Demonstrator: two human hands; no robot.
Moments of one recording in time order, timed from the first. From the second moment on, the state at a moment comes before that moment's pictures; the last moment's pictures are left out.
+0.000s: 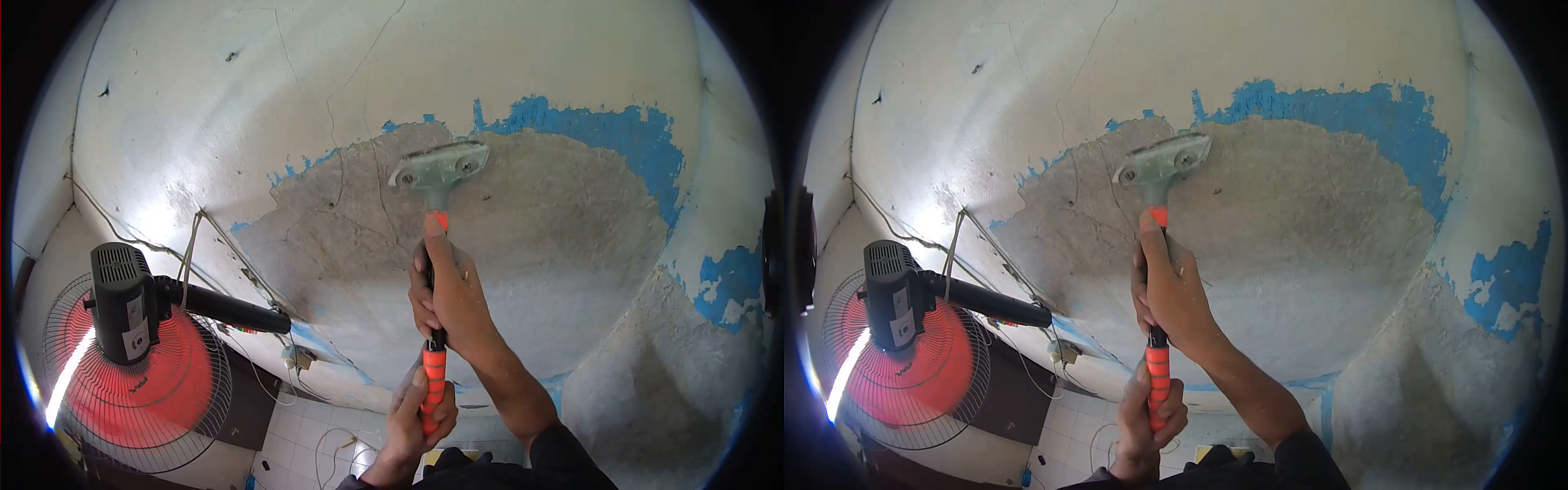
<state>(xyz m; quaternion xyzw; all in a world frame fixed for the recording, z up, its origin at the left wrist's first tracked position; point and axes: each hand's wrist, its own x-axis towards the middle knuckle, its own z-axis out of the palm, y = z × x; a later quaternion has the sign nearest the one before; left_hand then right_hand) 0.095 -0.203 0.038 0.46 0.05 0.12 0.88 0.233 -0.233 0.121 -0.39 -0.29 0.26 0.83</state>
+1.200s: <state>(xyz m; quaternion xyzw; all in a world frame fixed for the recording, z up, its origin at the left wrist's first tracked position) 0.111 -0.215 0.031 0.45 0.02 0.11 0.89 0.244 -0.245 0.124 -0.42 -0.29 0.26 0.82</state>
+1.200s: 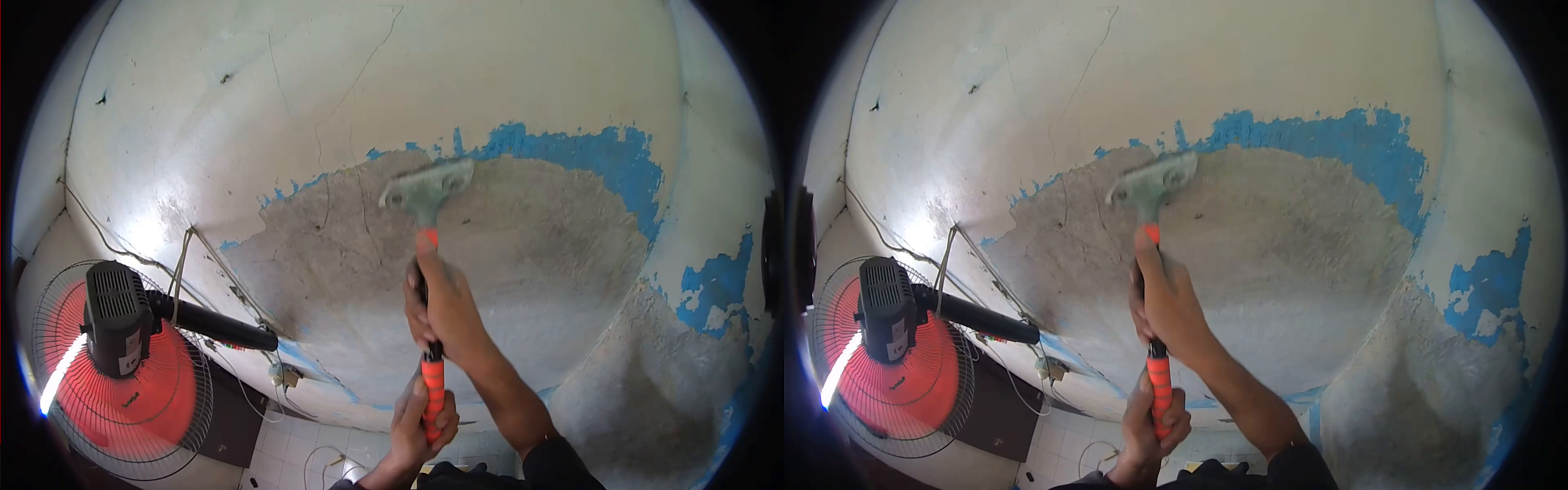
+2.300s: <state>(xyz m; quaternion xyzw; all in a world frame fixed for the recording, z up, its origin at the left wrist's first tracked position) 0.097 -0.220 0.046 0.47 0.05 0.15 0.87 0.238 -0.238 0.127 -0.39 -0.30 0.29 0.83</state>
